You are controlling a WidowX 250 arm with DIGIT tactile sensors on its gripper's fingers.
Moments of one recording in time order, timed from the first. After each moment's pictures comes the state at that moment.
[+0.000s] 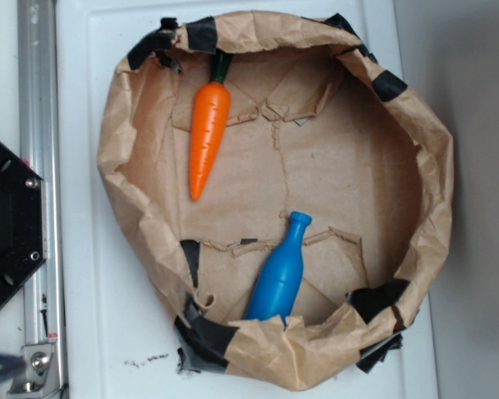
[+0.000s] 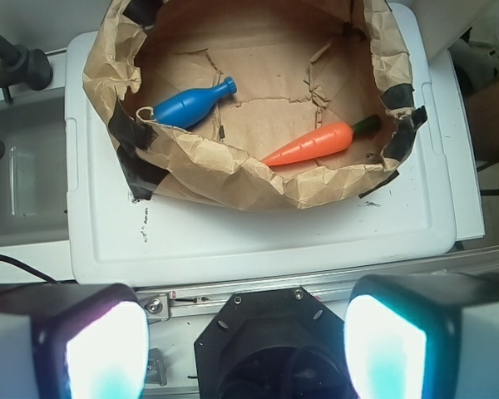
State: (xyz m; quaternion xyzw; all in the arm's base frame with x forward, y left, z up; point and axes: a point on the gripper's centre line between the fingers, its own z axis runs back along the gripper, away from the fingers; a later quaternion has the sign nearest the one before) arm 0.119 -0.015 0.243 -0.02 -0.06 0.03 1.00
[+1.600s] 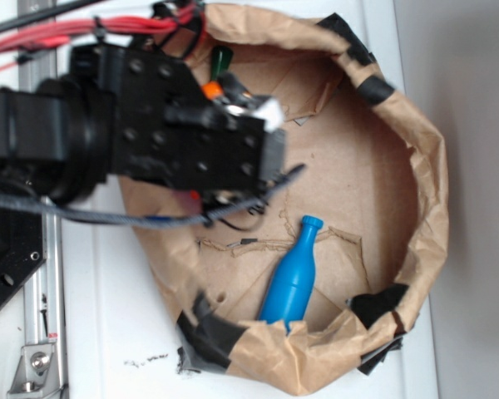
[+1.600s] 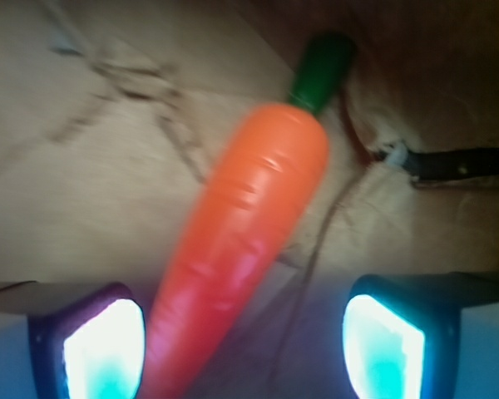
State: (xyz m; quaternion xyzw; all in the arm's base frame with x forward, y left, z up) arm 0.208 0.047 0.043 0.14 0.02 0.37 0.92
